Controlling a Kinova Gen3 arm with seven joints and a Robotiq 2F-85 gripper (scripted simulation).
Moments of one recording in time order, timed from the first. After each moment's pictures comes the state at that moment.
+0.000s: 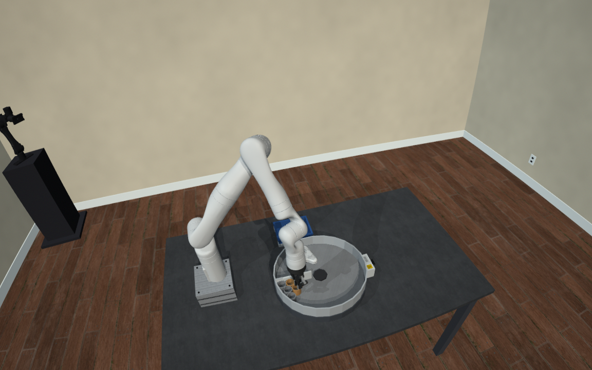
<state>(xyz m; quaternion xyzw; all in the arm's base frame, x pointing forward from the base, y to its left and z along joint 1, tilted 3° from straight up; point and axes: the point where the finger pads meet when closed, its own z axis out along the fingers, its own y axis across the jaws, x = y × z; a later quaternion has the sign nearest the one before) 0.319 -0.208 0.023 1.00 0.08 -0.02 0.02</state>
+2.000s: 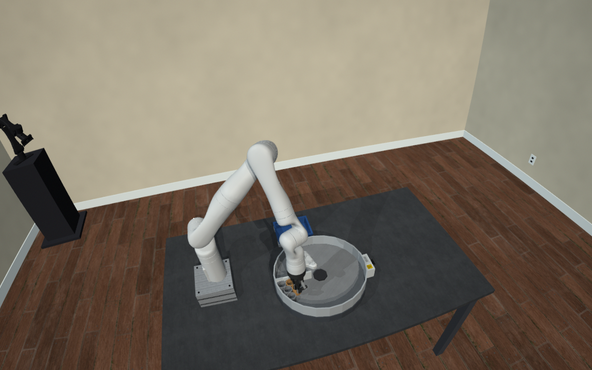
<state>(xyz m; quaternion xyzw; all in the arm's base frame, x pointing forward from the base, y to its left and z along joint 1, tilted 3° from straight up) 0.315 -0.210 -0.006 1.00 0.08 -0.02 0.01</state>
